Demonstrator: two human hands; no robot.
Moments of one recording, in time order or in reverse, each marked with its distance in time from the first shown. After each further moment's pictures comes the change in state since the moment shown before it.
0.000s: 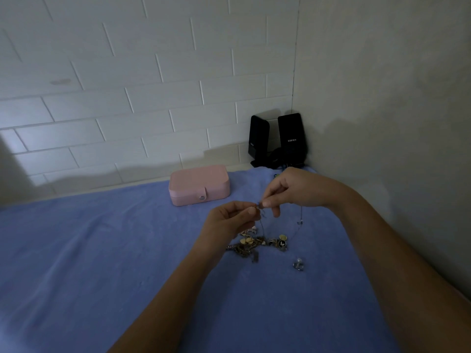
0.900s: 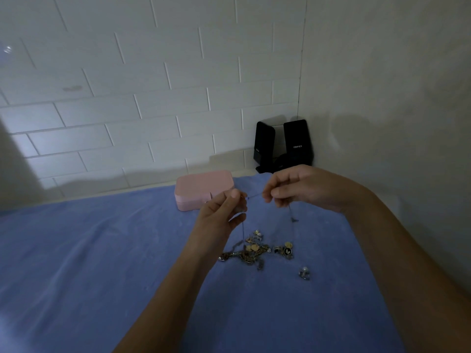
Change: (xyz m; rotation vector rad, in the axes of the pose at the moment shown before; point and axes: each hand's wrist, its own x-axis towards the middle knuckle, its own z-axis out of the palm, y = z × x) left_hand -0.008 0.032 -0.005 -0.119 0.027 0.123; right_hand -0.009 -0.015 -0.010 0.388 0.007 -0.055
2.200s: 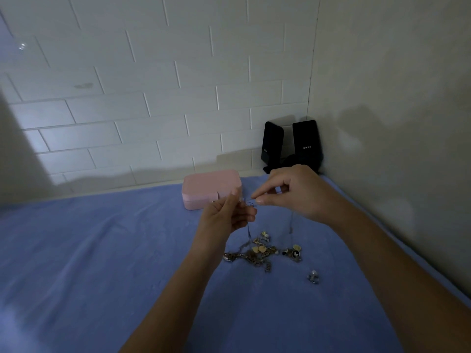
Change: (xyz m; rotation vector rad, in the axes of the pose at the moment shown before) left_hand 0.001 0.001 -0.005 0.093 0.183 -0.068; right_hand 0.014 -0.006 0.034 -0.427 0.300 -0.299
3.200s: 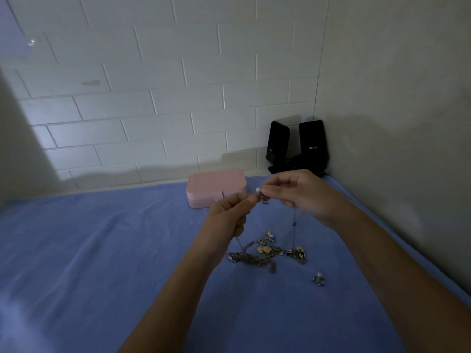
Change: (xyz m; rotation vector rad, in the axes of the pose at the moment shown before) left_hand 0.000 0.003 -0.008 0.053 -0.163 0.026; right_hand 0.001 0.006 0.007 0.423 -0.050 0.244
